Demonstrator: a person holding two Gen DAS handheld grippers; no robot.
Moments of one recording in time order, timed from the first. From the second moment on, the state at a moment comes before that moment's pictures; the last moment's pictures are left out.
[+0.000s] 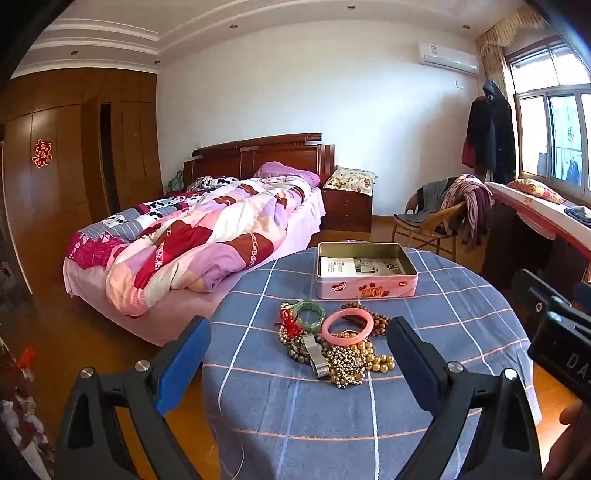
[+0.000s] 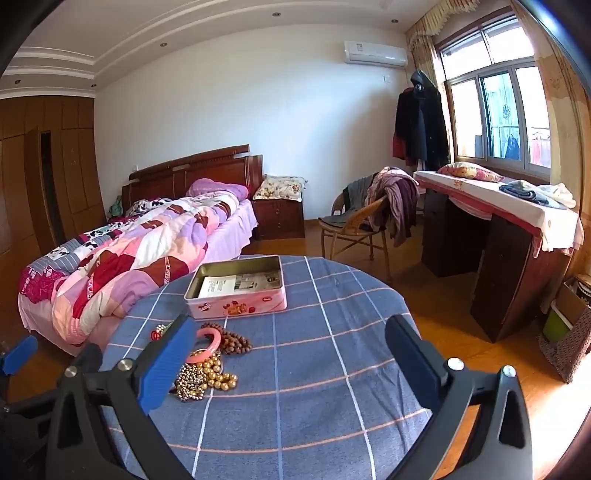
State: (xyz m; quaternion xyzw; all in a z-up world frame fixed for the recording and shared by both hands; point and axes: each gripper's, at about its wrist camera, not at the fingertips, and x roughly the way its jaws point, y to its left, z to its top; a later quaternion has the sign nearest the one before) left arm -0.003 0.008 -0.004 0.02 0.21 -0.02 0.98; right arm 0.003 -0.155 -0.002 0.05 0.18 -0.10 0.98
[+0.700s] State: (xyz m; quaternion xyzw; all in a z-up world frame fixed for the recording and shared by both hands) left arm -0.003 0.008 0.000 0.02 0.22 -0.01 0.98; right arm 0.007 -0.163 -0.005 0.07 0.20 -0.10 0.97
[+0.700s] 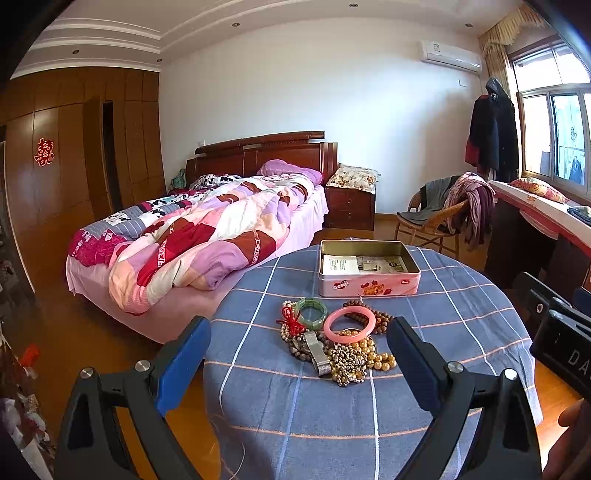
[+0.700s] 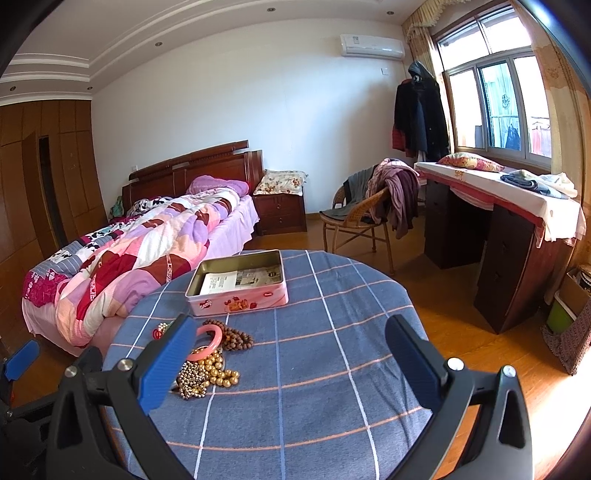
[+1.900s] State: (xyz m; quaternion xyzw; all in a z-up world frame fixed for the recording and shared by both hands) left arm -0.002 0.009 -0.001 0.03 0.22 0.00 0.98; right arm 0.008 -0.160 -0.003 0.07 0.20 -0.10 0.97
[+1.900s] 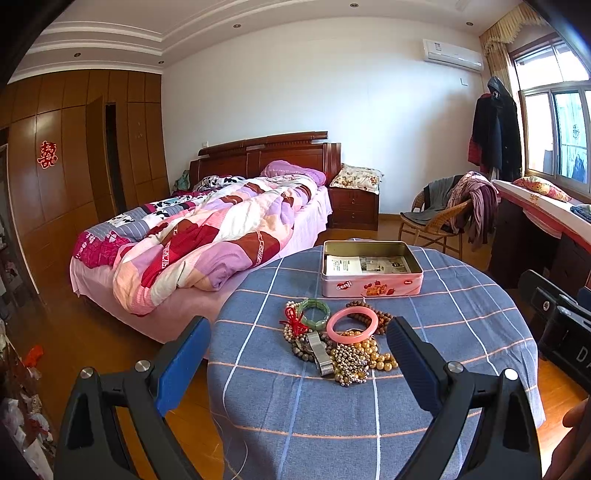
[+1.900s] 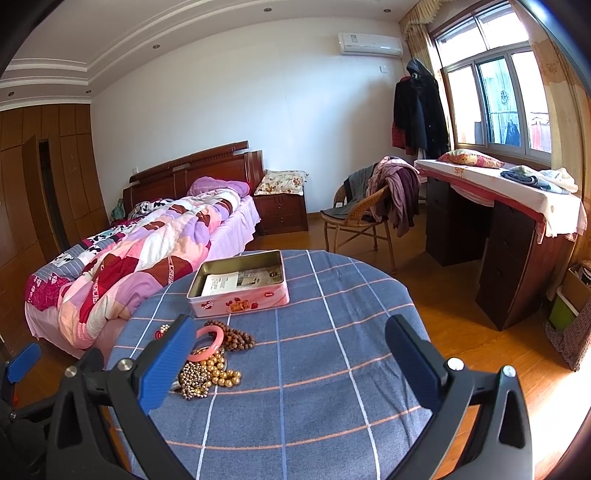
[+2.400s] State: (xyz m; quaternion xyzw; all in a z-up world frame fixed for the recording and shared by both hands) left arm -0.004 0.007 -0.001 0.03 0.22 0.00 0.98; right arm 0.003 -0.164 -0.004 0.08 0.19 -0.09 0.97
